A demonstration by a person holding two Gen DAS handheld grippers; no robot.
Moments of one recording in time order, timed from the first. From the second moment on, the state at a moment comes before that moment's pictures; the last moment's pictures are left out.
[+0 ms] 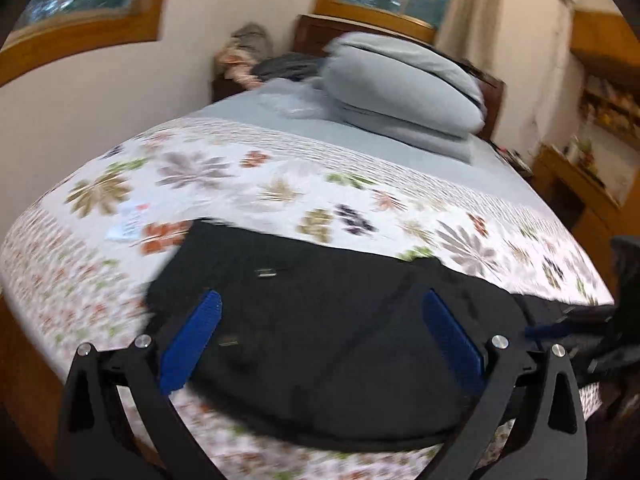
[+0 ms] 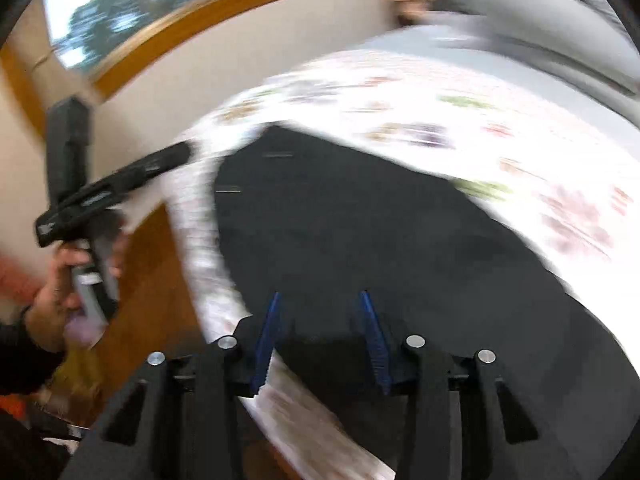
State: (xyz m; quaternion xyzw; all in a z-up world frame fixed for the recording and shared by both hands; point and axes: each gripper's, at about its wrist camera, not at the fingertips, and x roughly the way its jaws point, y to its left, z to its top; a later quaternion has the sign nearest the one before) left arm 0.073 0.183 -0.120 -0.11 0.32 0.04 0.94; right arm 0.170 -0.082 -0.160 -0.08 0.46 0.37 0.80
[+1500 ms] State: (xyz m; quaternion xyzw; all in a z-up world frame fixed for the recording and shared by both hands) left arm 0.140 -0.061 -0.204 0.03 0.44 -0.03 0.90; right arm 0.044 -0.642 -0.271 0.47 0.38 0.04 0.80
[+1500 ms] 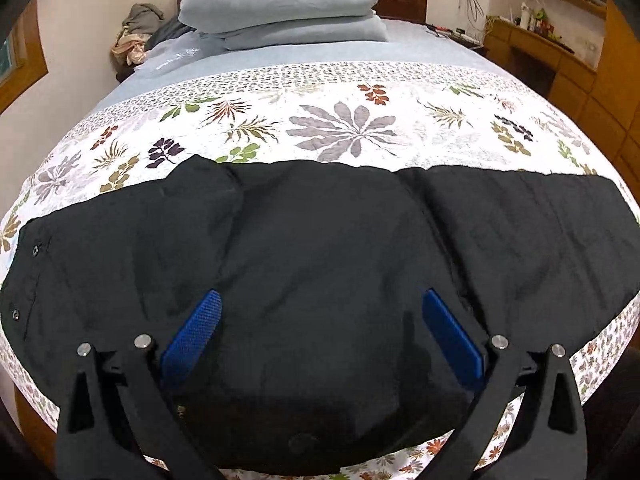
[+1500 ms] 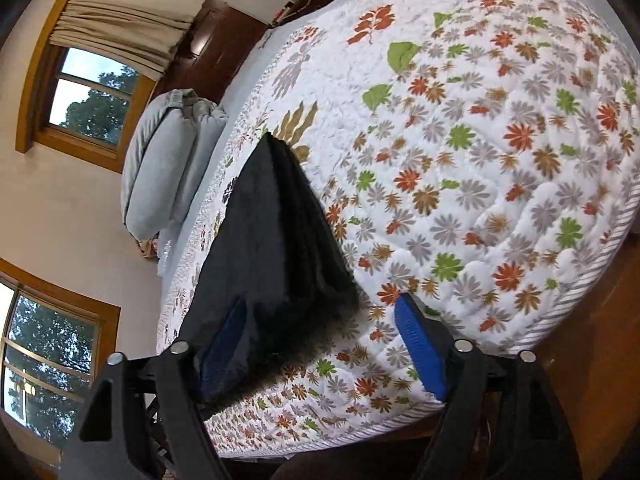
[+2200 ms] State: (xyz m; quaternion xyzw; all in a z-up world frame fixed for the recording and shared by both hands) left arm 0.140 -0.056 -0.216 0.01 0.46 -0.03 0.89; right arm 0.089 -0.604 -0.263 0.46 0.35 0.10 0.81
